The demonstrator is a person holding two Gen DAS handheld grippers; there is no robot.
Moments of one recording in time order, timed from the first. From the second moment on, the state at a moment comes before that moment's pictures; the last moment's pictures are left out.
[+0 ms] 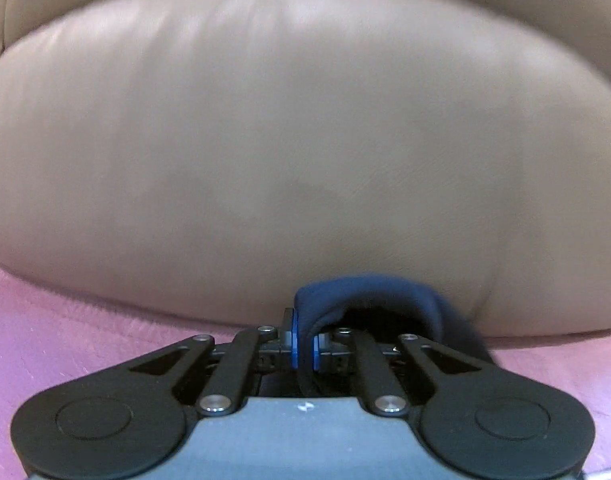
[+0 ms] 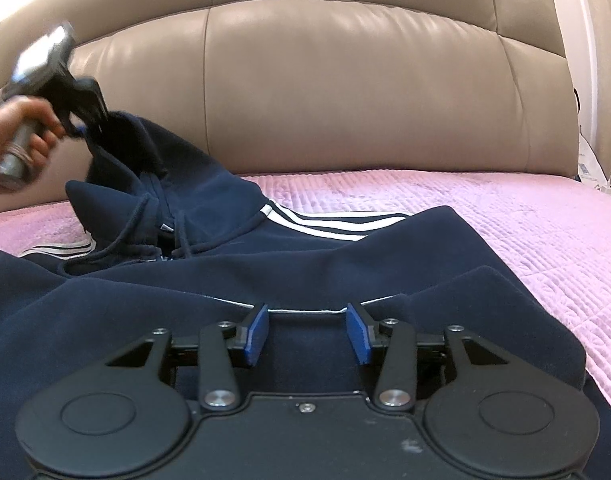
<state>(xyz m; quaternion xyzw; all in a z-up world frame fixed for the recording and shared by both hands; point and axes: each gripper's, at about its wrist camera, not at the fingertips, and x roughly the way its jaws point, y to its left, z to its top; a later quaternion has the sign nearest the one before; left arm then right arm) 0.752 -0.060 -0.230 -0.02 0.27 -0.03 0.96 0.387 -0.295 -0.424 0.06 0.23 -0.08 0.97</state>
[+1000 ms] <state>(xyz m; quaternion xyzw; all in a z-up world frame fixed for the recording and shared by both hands) 0.433 -0.064 -0.116 0.03 0.20 -0.28 0.94 0.375 -0.264 -0.223 0.06 0.23 0.15 0.96</state>
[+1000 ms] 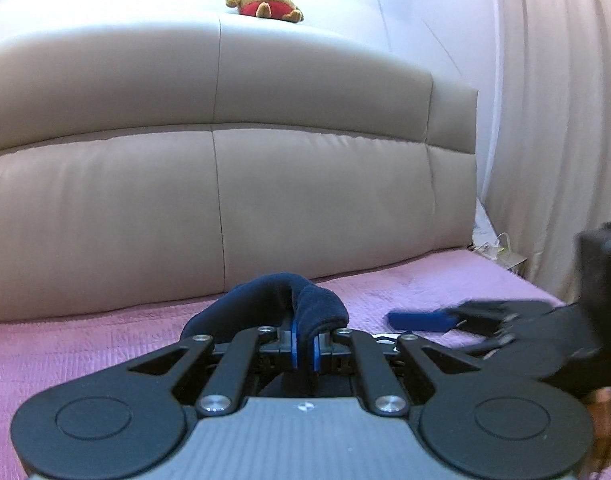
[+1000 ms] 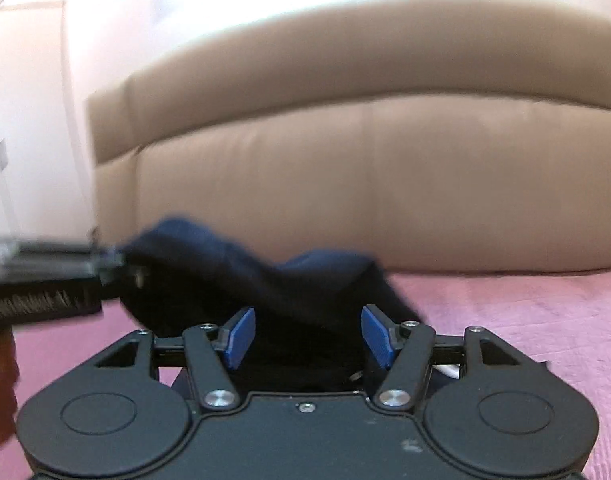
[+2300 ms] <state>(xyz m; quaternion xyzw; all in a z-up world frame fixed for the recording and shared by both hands) 0.380 -0.008 -0.270 -0.18 0.44 -0.21 0.85 0.256 -0.324 -0.322 0.18 0.41 0.04 0.89</state>
